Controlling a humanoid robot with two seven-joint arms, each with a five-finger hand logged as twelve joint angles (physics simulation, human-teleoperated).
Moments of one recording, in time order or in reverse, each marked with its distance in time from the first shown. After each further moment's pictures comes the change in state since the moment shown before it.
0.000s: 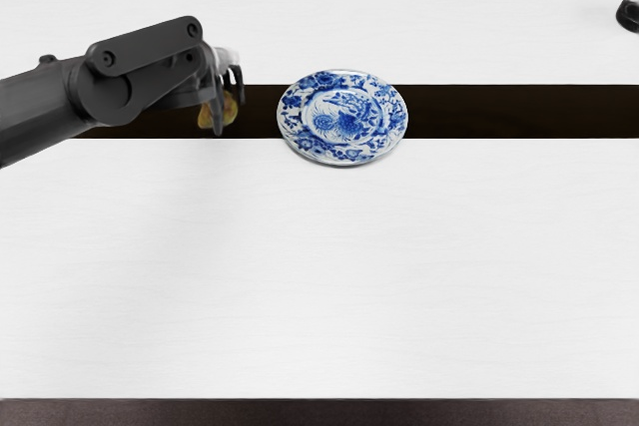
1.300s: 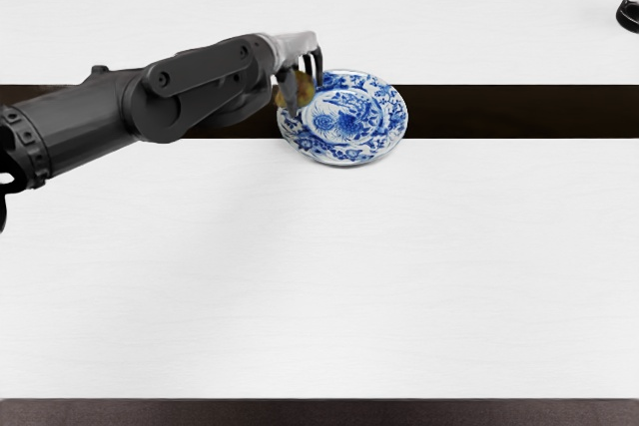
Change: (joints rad) left arm 0.000 -0.113 0.034 0.046 0.037 0.160 -0.294; right arm 0.001 0.000 -0.001 0.001 -0.001 0.001 0.000
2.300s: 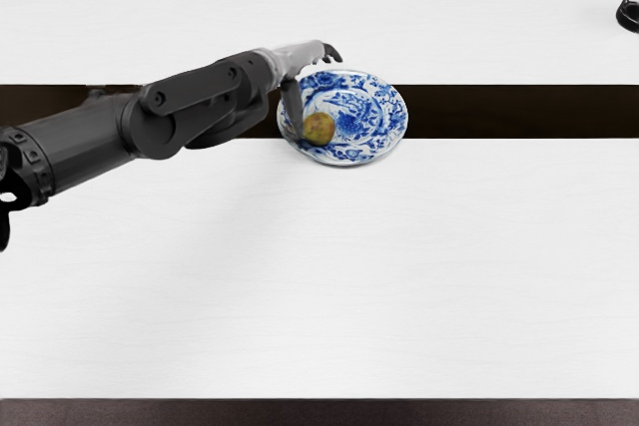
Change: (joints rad) left arm 0.078 0.000 0.001 0.036 -0.026 0.072 -0.165; right arm 0.001 0.000 0.000 0.000 -0.001 0.000 0.000
